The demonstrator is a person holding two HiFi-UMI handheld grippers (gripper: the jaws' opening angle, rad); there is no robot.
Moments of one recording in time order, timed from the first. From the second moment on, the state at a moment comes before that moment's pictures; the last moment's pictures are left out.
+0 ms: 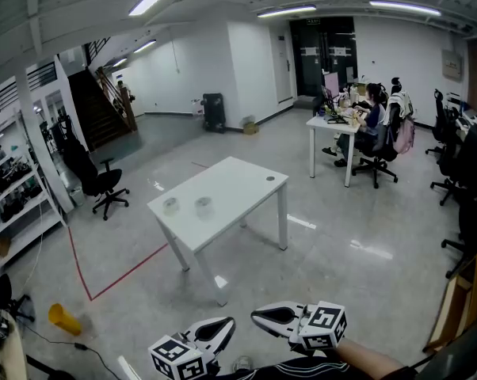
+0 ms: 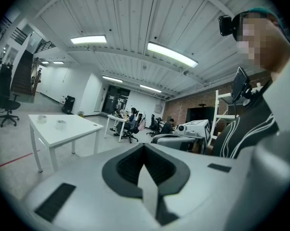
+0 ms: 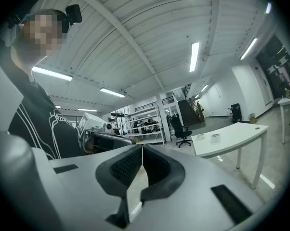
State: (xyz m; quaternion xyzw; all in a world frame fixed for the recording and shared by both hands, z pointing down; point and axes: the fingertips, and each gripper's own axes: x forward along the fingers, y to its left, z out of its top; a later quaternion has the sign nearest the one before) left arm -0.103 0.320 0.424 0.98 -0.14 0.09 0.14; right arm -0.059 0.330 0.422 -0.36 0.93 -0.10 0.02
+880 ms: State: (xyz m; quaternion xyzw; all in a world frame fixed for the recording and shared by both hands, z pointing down) left arm -0.084 0.112 0.472 0.96 -0.15 0.10 0.19; right arm -0.030 0.138 0.471 -0.39 0.91 -0.15 -0.05
